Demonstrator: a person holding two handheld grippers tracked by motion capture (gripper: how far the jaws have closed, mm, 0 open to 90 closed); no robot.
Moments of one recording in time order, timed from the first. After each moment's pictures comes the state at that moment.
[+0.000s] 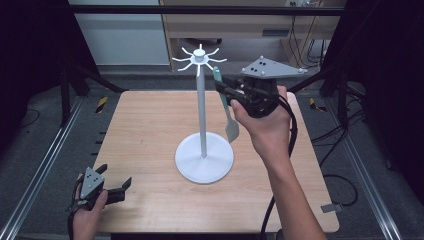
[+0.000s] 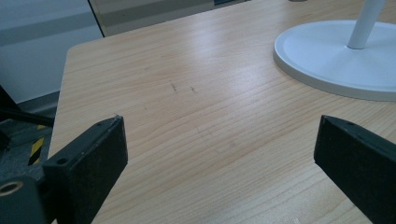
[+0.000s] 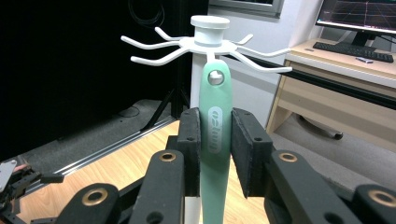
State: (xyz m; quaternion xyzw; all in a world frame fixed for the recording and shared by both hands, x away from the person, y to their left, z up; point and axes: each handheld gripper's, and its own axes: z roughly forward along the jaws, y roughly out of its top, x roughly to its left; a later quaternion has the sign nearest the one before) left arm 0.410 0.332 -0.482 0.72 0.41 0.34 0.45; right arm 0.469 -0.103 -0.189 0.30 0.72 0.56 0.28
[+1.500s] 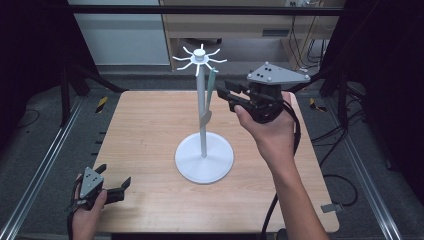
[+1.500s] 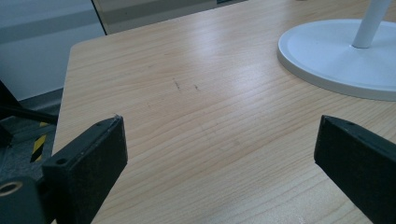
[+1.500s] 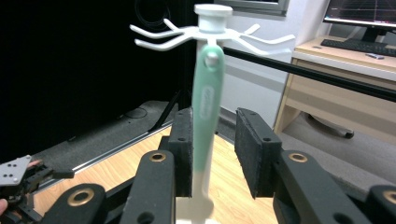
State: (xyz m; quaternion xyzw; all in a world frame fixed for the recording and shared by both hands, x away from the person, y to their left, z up) left arm 0.411 0.334 -0.482 0.72 0.41 0.34 0.44; right arm 0.464 -0.112 -0.197 0.30 0.72 0.57 0.27
